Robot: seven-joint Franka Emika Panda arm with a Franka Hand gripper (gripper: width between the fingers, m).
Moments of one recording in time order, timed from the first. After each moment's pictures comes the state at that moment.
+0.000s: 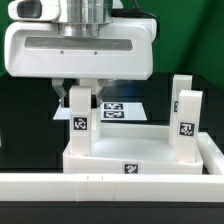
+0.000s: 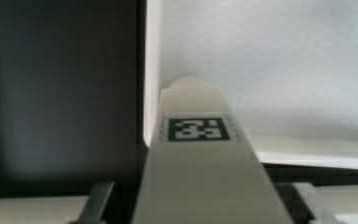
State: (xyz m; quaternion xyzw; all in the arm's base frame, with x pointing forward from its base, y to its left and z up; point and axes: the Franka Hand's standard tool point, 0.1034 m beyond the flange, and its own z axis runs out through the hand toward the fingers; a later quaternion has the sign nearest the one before) arm 0.584 -0.067 0.101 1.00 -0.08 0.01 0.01
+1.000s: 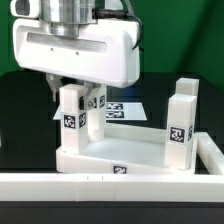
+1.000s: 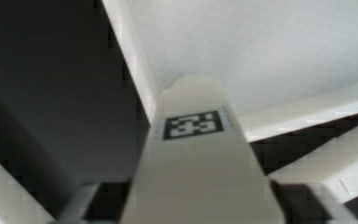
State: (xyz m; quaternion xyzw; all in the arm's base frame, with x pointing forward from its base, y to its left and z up) arm 0.578 -0.078 0.101 0.95 -0.31 0.01 0.01
